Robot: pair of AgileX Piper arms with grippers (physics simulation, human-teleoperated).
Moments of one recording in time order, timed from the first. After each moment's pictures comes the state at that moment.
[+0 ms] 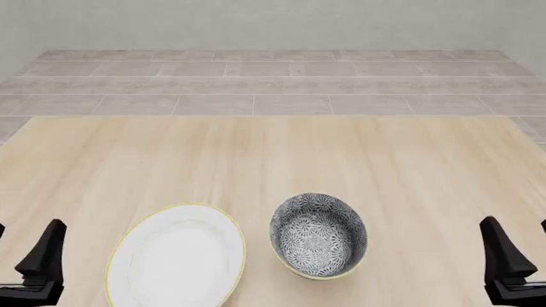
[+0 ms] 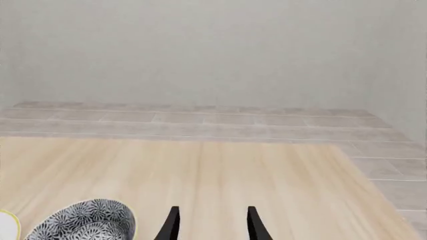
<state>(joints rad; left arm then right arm) 0.01 0.01 0.00 -0.01 0.02 0.02 0.01 -0.03 0.01 -0.02</state>
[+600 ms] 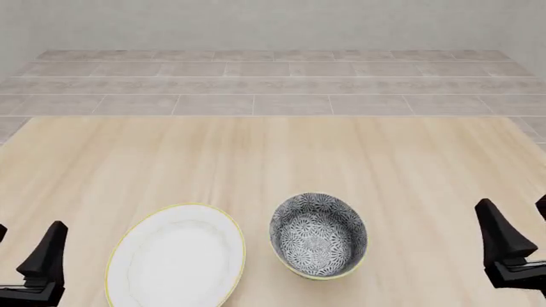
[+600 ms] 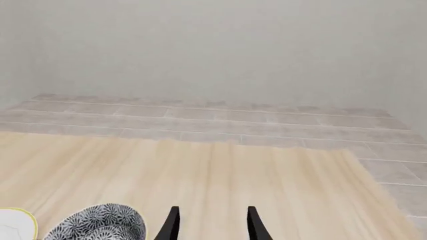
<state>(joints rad) 0.01 0.00 0.00 0.01 0.02 0.07 0.16 -0.13 -0.01 -0.02</state>
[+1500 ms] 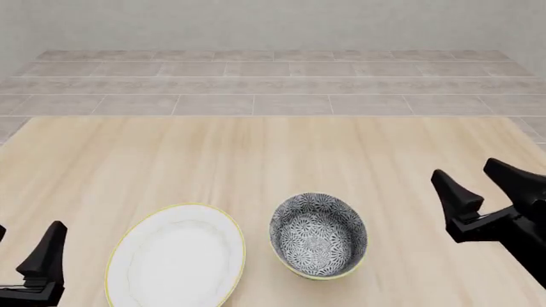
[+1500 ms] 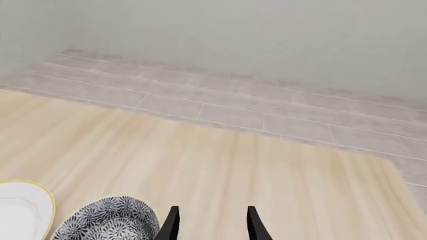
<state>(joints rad) 0.02 0.00 0.00 0.01 0.02 0.20 0.57 -0.27 -0.13 -0.07</state>
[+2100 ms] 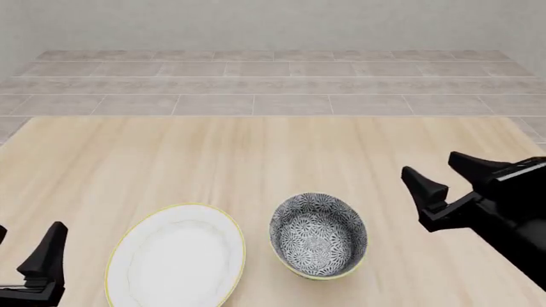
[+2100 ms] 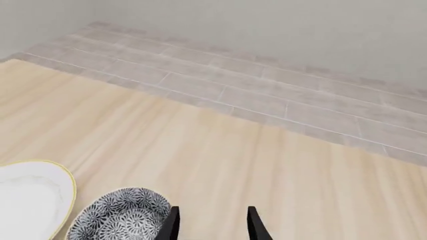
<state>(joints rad) 0.02 0.00 0.00 0.02 0.01 0.29 0.74 -0.35 -0.13 -0.09</state>
